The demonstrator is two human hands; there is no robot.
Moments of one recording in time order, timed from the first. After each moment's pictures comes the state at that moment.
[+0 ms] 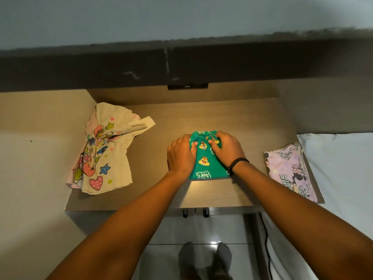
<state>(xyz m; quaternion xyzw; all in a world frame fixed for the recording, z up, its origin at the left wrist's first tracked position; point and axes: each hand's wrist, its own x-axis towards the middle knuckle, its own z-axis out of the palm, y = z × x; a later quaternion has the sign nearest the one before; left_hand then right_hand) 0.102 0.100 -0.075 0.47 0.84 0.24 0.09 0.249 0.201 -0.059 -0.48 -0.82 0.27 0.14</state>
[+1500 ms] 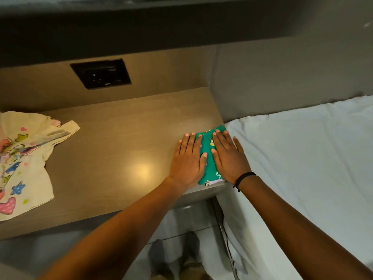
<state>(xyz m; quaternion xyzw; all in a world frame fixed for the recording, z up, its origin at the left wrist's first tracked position) 0.320 0.146 -0.080 0.68 0.70 0.15 0.13 0.490 0.205 -0.055 -0.50 -0.86 0.10 -0.01</state>
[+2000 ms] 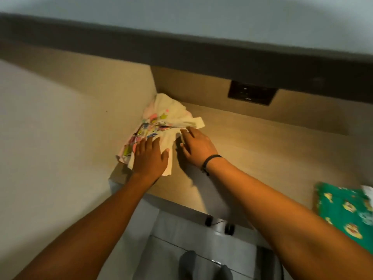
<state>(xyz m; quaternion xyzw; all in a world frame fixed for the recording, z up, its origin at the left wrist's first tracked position) -0.062 -0.057 -0.071 0.34 0.94 0.08 0.03 0.055 0.116 -0.034 -0.17 -0.97 0.18 0.02</state>
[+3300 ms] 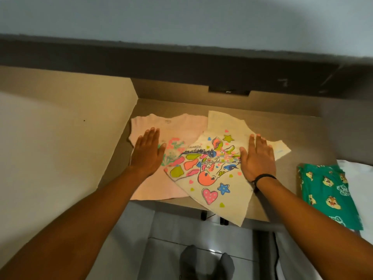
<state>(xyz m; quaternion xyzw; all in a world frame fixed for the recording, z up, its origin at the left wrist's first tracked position) -0.084 -0.024 -0.079 0.46 0.88 0.07 0.09 0.240 0.191 -0.078 -0.50 -0.86 0.09 -0.01</state>
